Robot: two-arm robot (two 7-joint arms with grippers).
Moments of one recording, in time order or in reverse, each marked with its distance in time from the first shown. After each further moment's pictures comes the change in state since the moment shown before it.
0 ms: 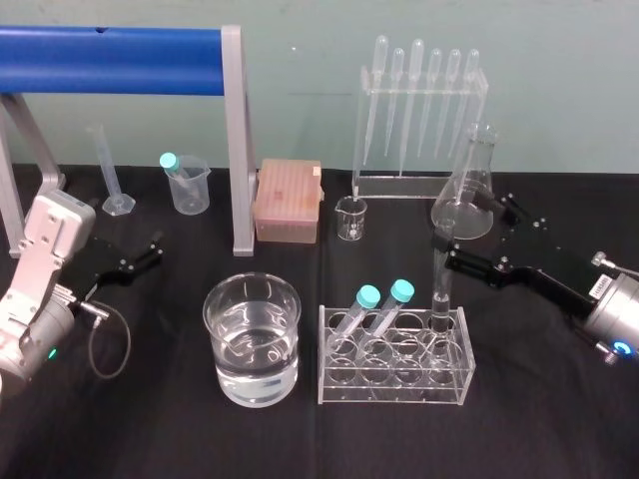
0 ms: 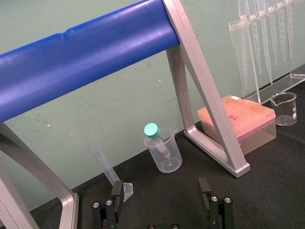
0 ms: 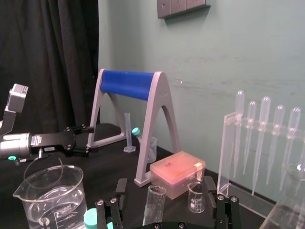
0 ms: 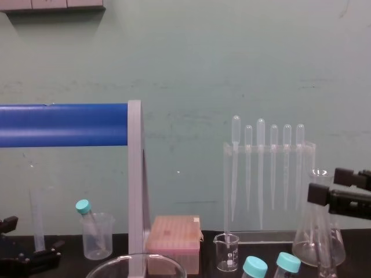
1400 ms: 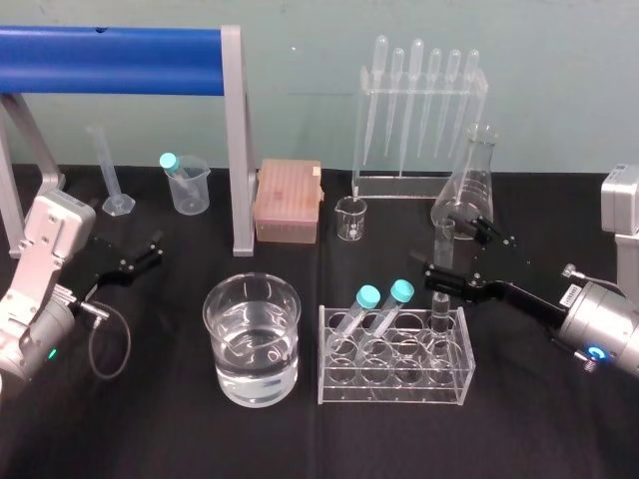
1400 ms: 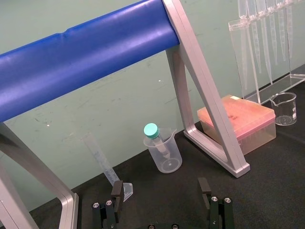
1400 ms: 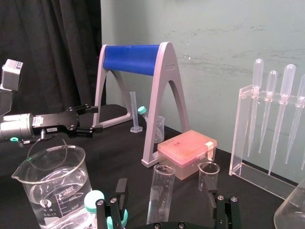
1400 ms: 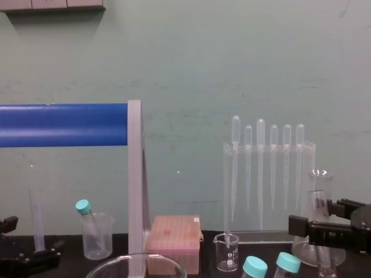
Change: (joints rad) left arm 0.000 0.000 0.000 0.000 0.000 0.000 0.000; right arm 0.054 -0.037 -0.050 0.071 -0.042 0.069 0.025
